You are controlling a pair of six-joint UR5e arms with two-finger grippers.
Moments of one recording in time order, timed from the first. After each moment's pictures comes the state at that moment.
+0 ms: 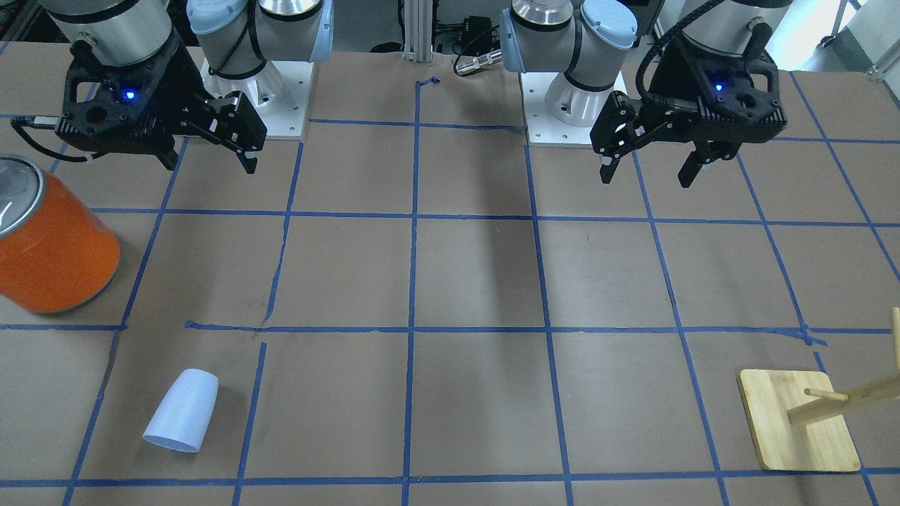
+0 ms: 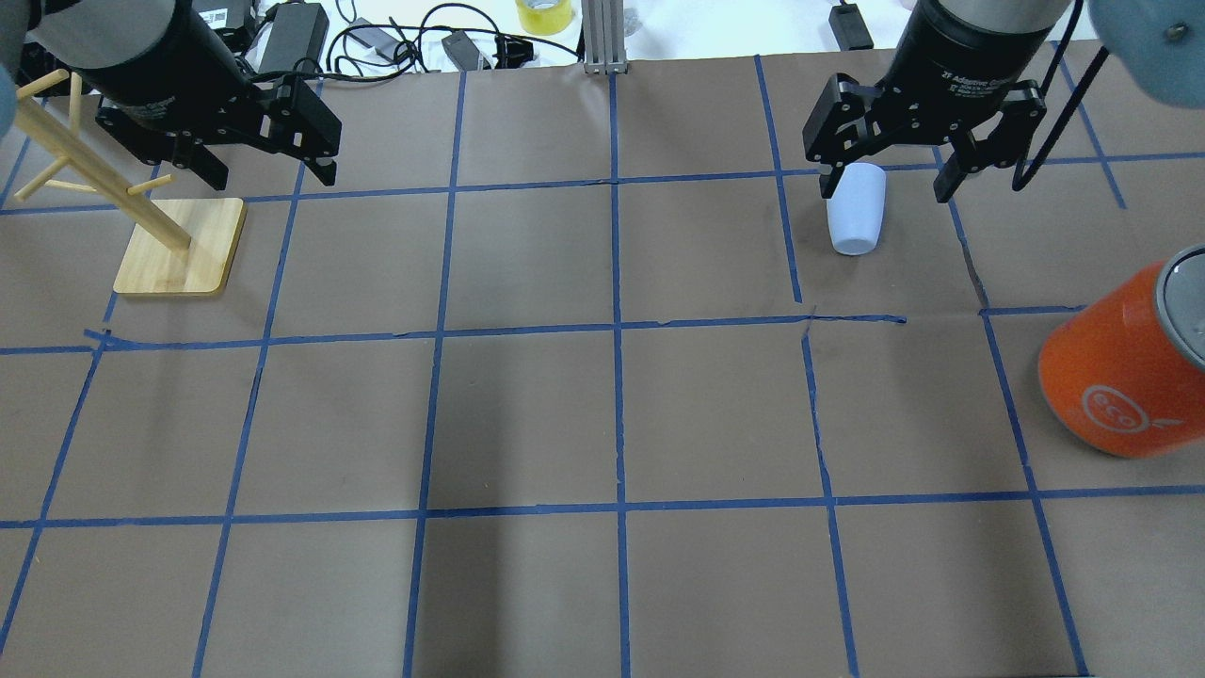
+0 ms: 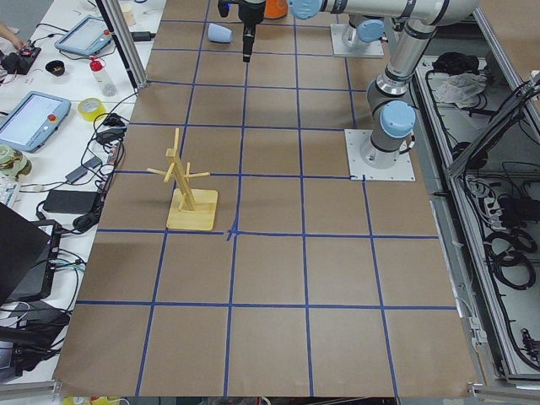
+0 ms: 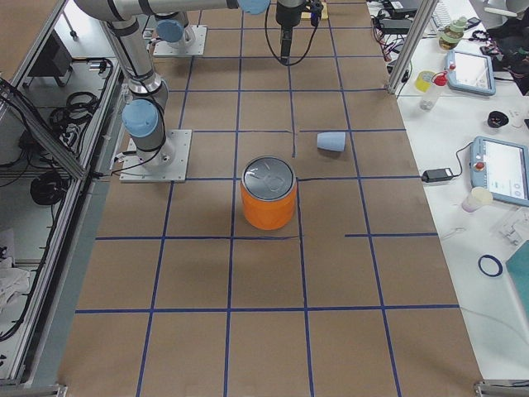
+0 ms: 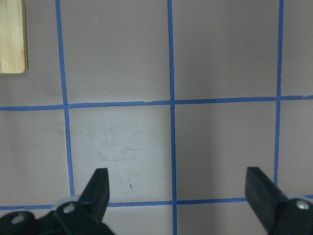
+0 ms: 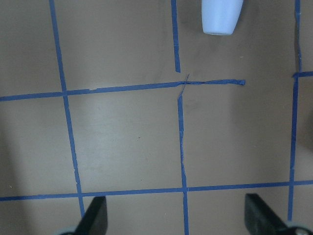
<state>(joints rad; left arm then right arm) -1.52 -1.54 -1.52 -1.52 1.55 0.07 1.58 -1.55 1.47 -1.46 -1.52 0.07</state>
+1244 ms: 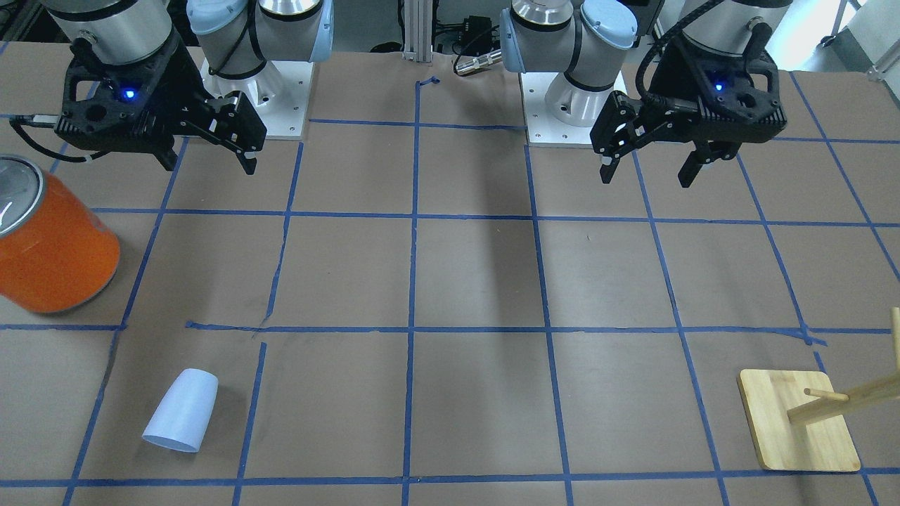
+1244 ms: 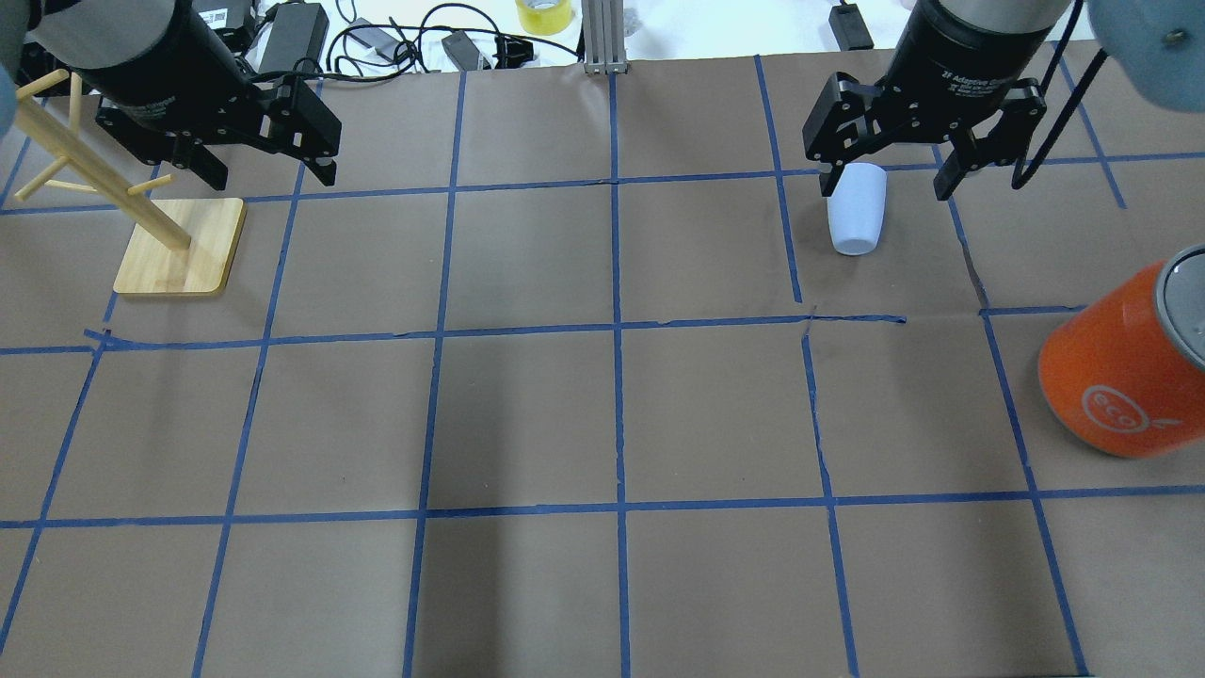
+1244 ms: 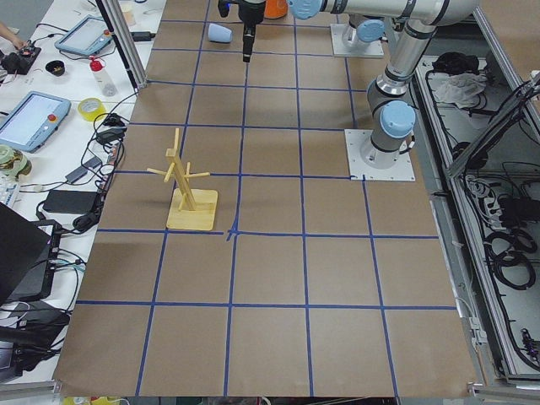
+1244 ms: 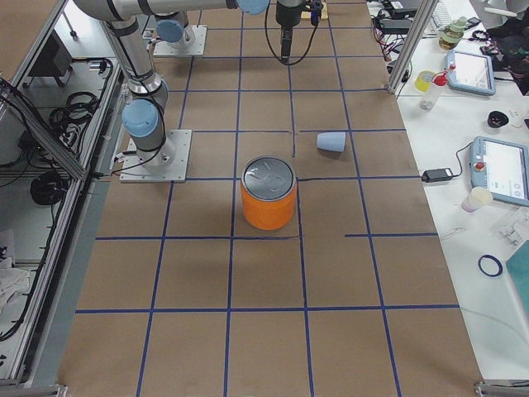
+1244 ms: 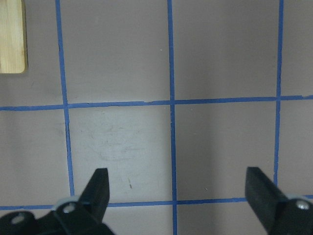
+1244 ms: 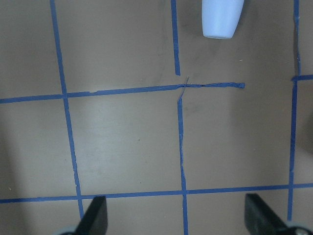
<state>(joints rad) -1.52 -1.54 -1.52 -1.52 1.55 0.07 1.58 -1.55 1.47 -1.48 -1.52 0.07</state>
